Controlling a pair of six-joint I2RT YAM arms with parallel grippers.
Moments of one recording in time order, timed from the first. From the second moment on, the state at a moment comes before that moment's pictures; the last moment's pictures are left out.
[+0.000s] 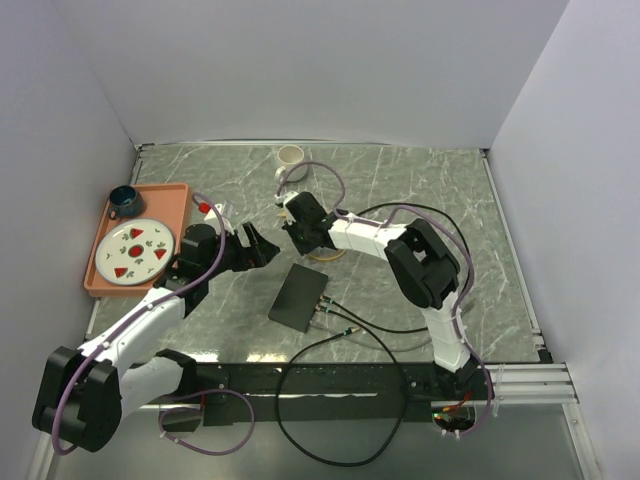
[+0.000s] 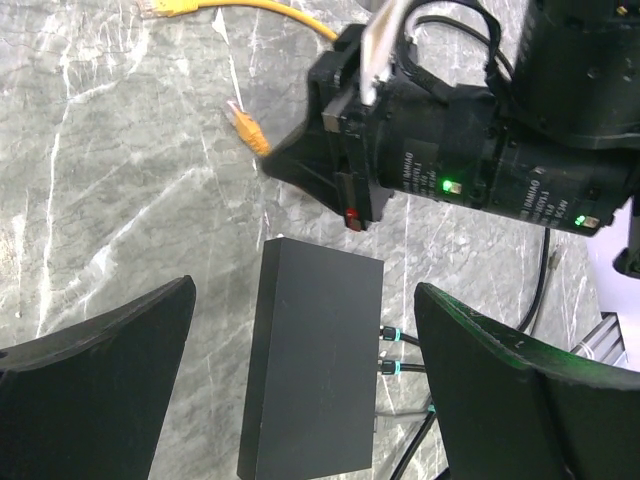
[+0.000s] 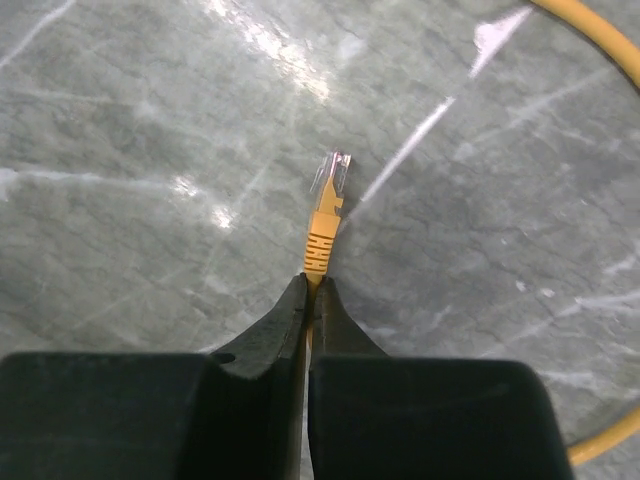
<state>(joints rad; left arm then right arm) -0.35 1.05 0.53 0.11 0.27 -0.60 0.76 2.12 1.51 -0.30 0.05 0.08</state>
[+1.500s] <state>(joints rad) -0.52 1.32 0.84 0.18 0.40 -0.76 0.80 1.07 0.72 -0.04 0.07 0.07</state>
